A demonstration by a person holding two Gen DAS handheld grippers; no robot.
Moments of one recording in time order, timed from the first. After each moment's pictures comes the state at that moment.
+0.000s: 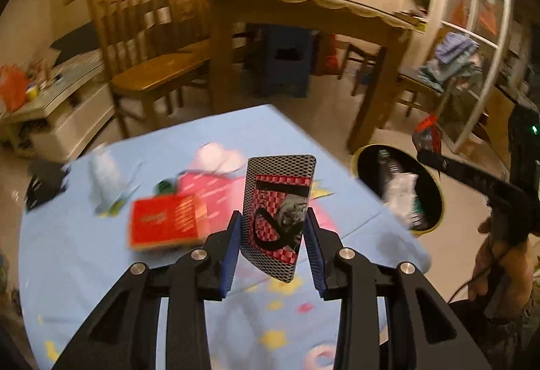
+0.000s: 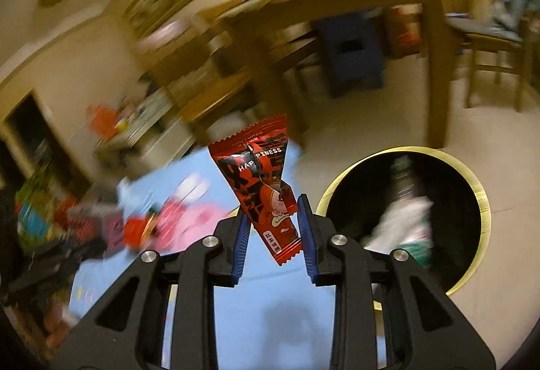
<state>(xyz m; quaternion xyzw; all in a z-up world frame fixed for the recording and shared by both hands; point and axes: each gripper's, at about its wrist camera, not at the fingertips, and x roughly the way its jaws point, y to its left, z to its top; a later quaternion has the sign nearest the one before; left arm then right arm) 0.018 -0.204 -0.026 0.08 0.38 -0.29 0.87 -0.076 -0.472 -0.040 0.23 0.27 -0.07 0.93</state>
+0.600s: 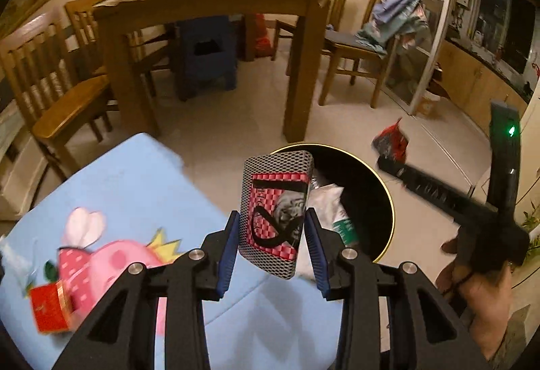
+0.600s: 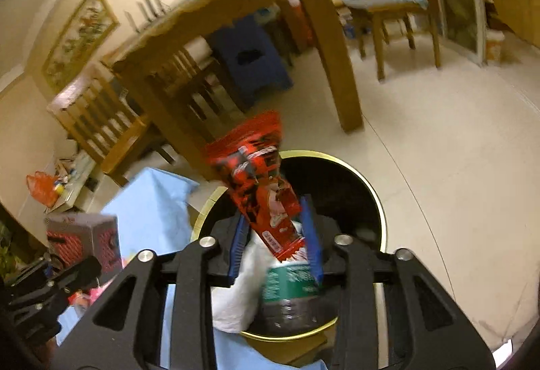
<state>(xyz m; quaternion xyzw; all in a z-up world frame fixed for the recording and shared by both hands) 0.024 -0.389 -0.055 0.14 0.39 -0.40 0.82 -0.095 -0.592 -0.114 0.31 0.31 -0.23 0.87</state>
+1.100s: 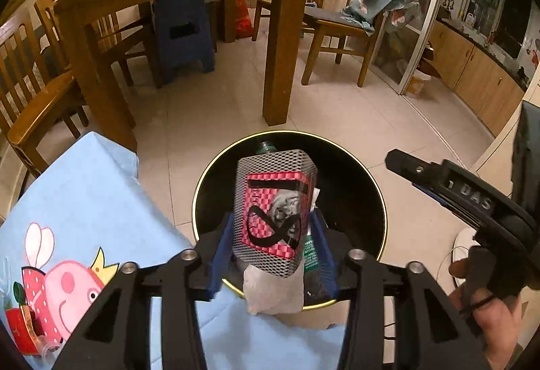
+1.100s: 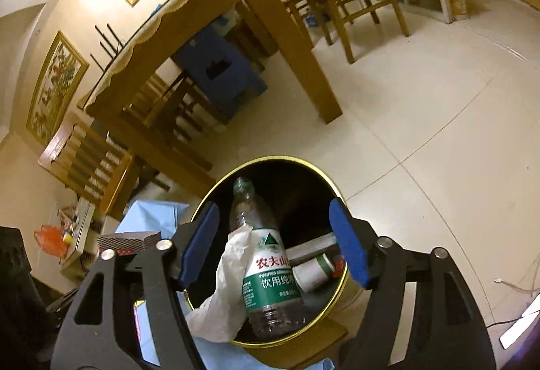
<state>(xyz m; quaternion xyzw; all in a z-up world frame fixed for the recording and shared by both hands) 0.029 -0.448 -0.089 0.16 0.42 -0.42 0.79 -0.137 -0.615 -0.108 0.38 0.24 -0.27 0.85</state>
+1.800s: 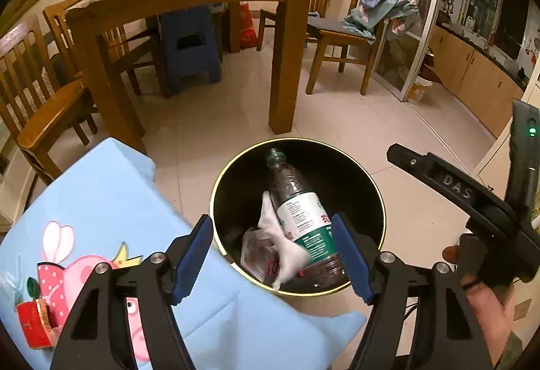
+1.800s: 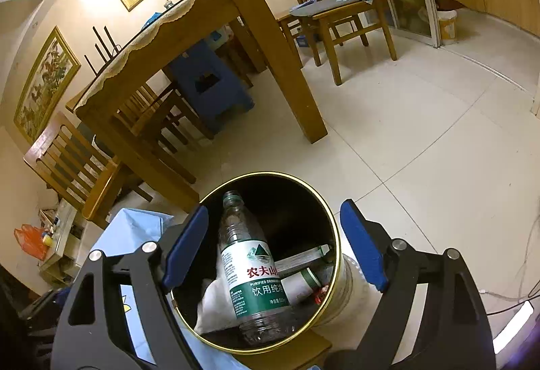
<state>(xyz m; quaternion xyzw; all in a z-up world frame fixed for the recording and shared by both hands) 0.018 -0.418 -0.068 0.16 0.39 -0.41 0.81 -0.132 -0.596 -0.096 0.34 0.24 -0.31 0.86</state>
